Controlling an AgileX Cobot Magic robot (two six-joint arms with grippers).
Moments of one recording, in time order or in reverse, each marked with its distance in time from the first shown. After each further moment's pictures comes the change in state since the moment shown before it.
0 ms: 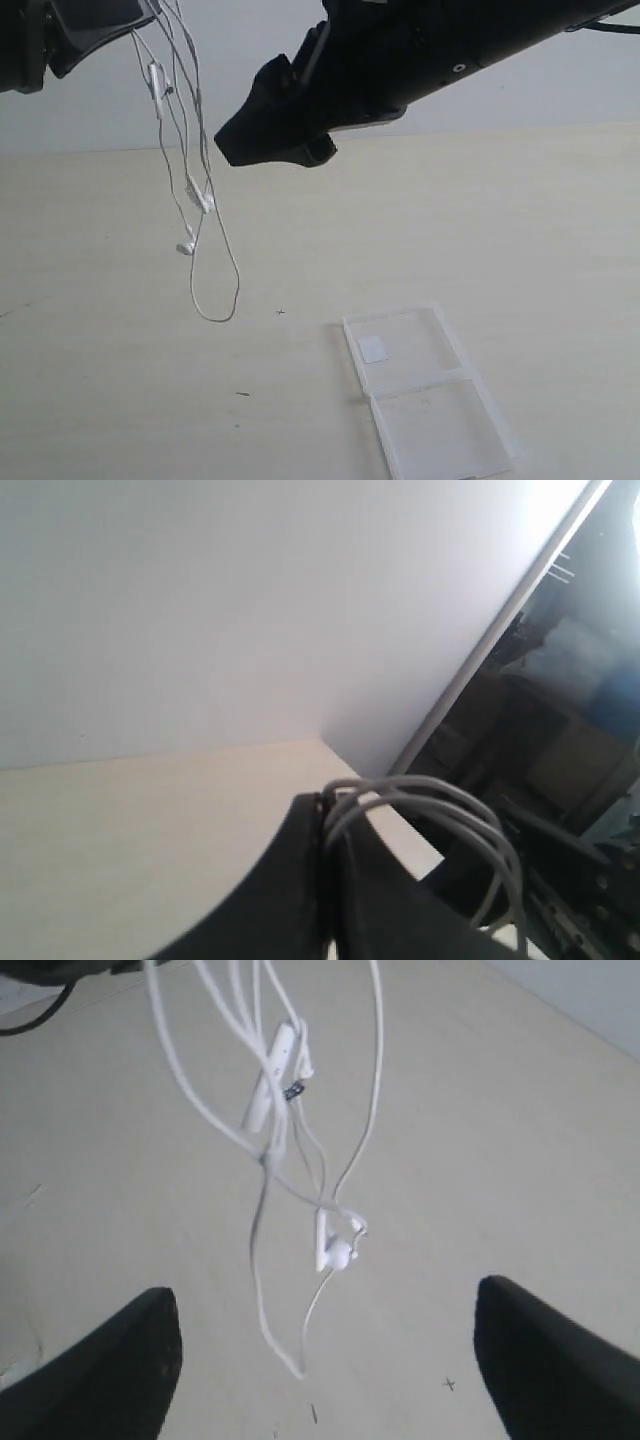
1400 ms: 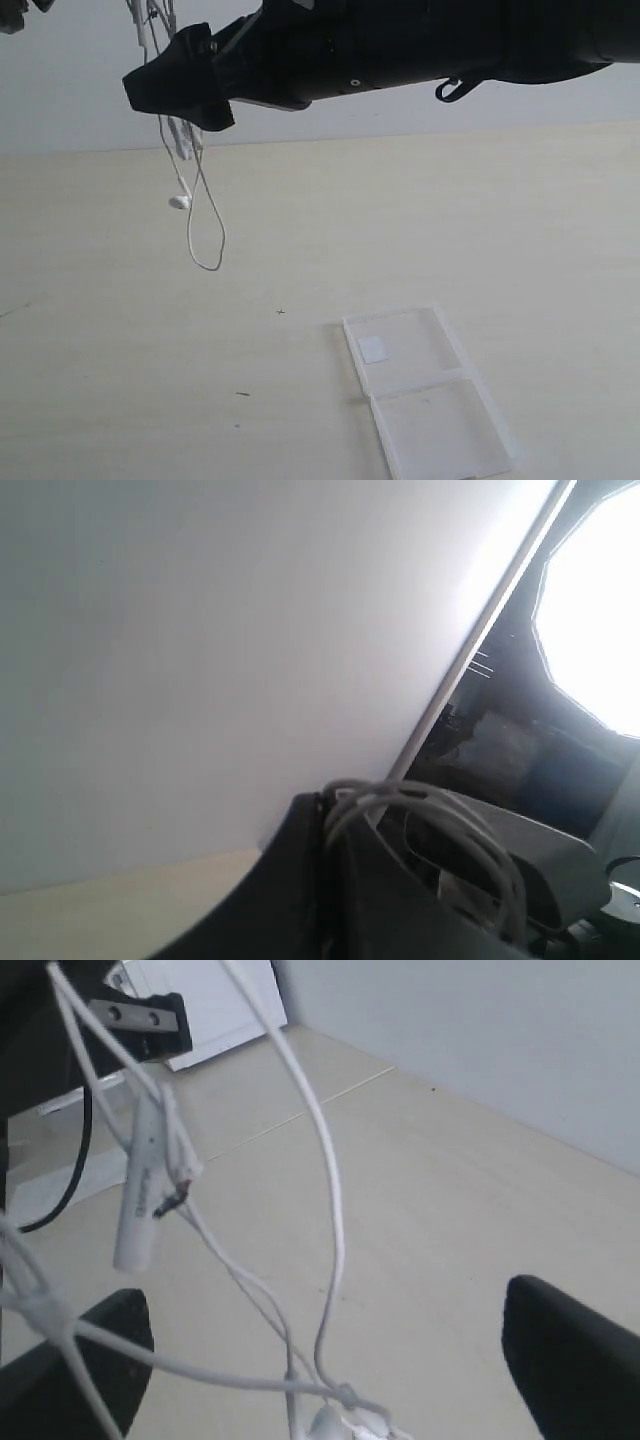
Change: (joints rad) left arm 0.000 0.000 0.000 -0.244 -0.160 0.186; right arm 0.000 0.177 0.000 0.729 -0.124 -0.588
